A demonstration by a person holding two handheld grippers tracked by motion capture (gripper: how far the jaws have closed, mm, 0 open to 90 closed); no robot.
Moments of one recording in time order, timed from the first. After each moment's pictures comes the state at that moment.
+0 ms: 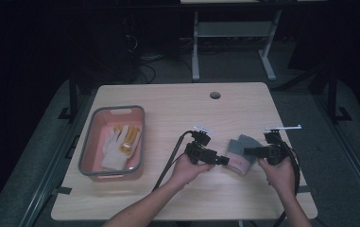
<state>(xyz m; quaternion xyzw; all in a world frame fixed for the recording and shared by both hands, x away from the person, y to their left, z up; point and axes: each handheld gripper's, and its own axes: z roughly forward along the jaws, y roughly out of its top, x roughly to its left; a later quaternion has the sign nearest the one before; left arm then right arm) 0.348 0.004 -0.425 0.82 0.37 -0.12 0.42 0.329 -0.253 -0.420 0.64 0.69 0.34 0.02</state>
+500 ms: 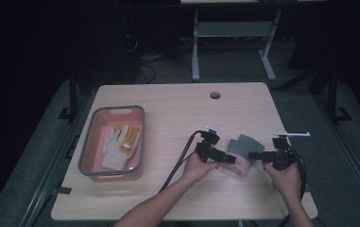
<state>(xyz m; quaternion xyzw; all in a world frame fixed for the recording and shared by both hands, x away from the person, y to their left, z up) 0.363 -0.026 -0.447 0.82 0.39 -0.13 0.40 0.319 -0.276 -0.437 0.65 0.67 0.36 0.00</state>
